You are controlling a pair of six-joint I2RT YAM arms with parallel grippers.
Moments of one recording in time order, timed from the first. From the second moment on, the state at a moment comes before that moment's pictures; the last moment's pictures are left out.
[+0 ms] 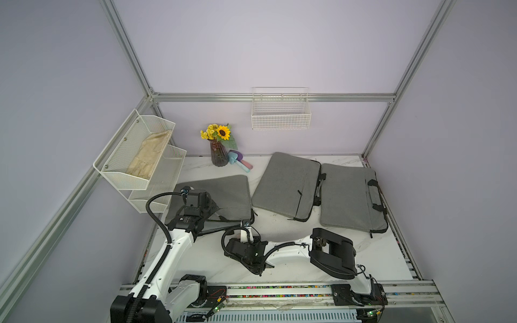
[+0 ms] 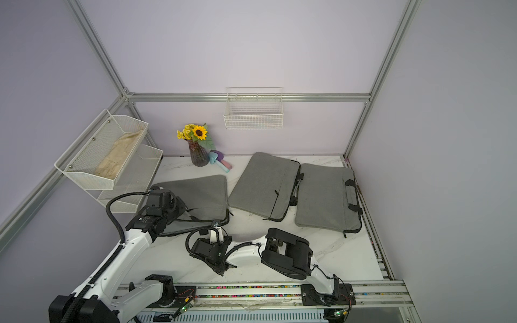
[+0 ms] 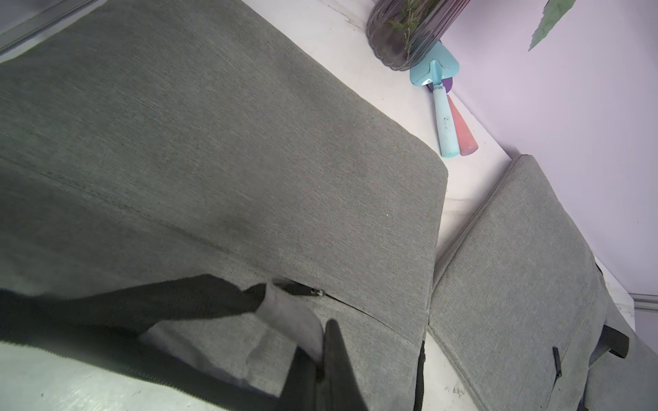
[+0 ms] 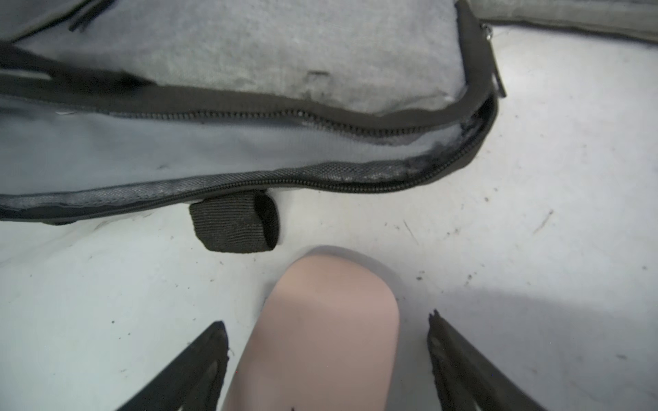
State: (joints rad) left arm -0.10 1.04 0.77 -0.49 -0.15 -0.75; right arm 1.31 2.14 1.37 -0.19 0.61 1.02
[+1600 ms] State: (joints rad) left arm -0.08 1.09 0.77 -0.48 -0.13 -0.76; right arm 1.37 2.14 1.36 -0.15 0.58 0.89
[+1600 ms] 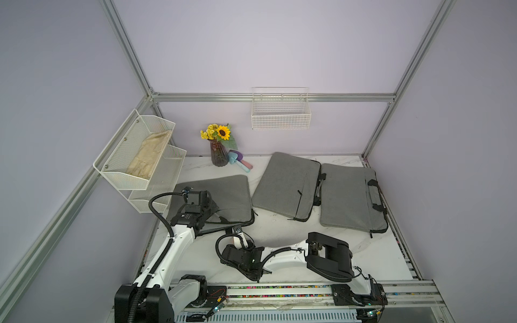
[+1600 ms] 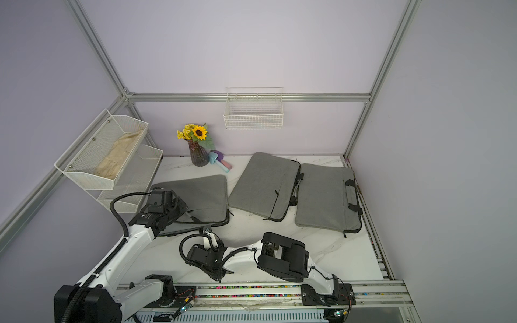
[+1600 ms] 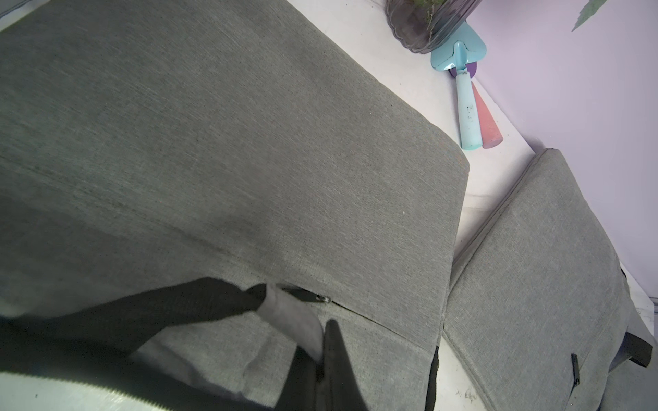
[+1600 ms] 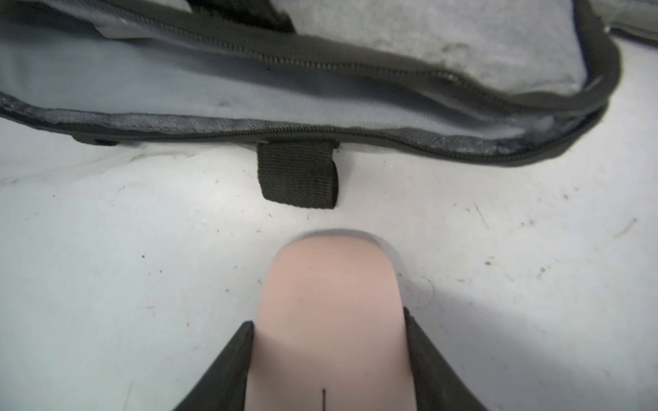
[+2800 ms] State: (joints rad) left arm -0.07 0.85 0.68 -0.37 0.01 -0.76; right arm 1.04 2.09 1.39 -0.04 0.33 1.08
